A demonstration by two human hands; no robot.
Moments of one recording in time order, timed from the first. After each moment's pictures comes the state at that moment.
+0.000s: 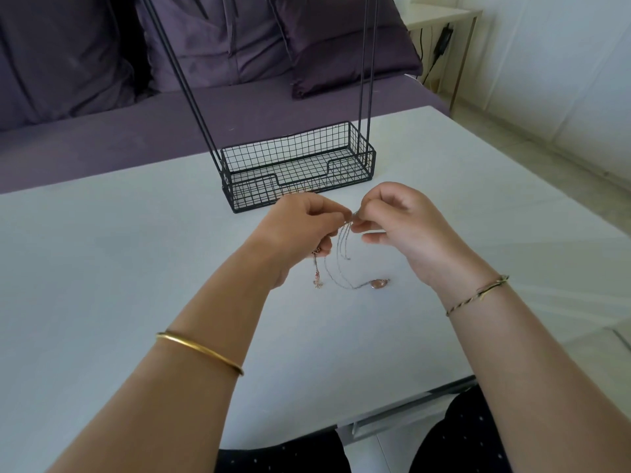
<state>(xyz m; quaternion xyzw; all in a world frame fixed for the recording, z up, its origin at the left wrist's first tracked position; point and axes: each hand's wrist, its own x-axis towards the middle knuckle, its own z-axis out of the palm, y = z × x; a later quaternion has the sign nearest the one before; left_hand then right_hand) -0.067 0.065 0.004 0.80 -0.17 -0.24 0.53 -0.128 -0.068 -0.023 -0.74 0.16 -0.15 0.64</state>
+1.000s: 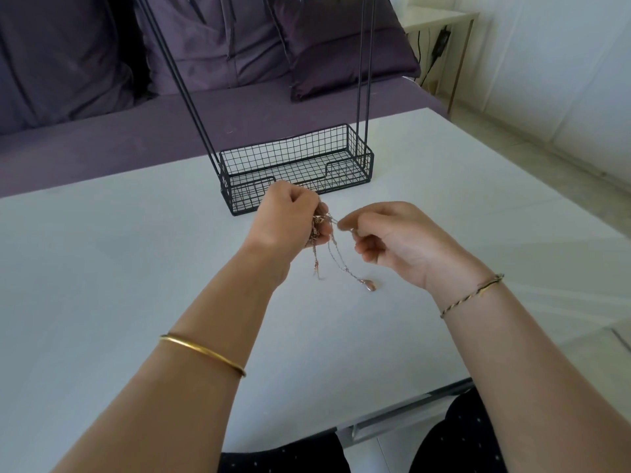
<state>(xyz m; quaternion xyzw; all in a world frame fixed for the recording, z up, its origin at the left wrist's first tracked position) -0.066 0.061 0.007 0.77 -0.14 -0.15 0.60 -0.128 -0.062 -0.018 -0.68 0.22 -0.04 0.70</state>
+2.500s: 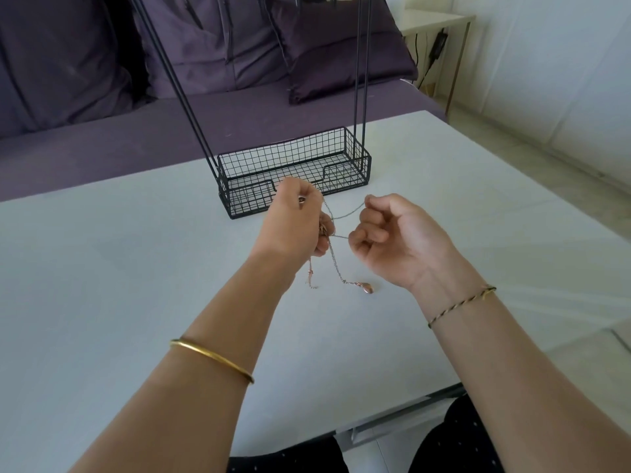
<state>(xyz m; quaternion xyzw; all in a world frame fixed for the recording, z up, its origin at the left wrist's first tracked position) -0.071 0.055 0.004 0.79 -0.15 -0.13 0.57 -0.125 -0.060 -0.016 -0.29 0.22 -0.08 0.93</state>
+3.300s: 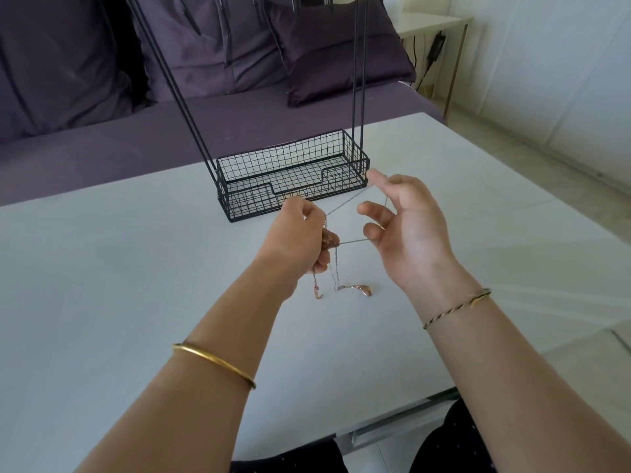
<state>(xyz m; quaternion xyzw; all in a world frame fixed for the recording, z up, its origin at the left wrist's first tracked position) -0.072 0.052 -0.001 0.80 -0.10 -0.19 0.55 -0.129 -0.055 -0.008 -0.40 0.23 -0.25 0.85</state>
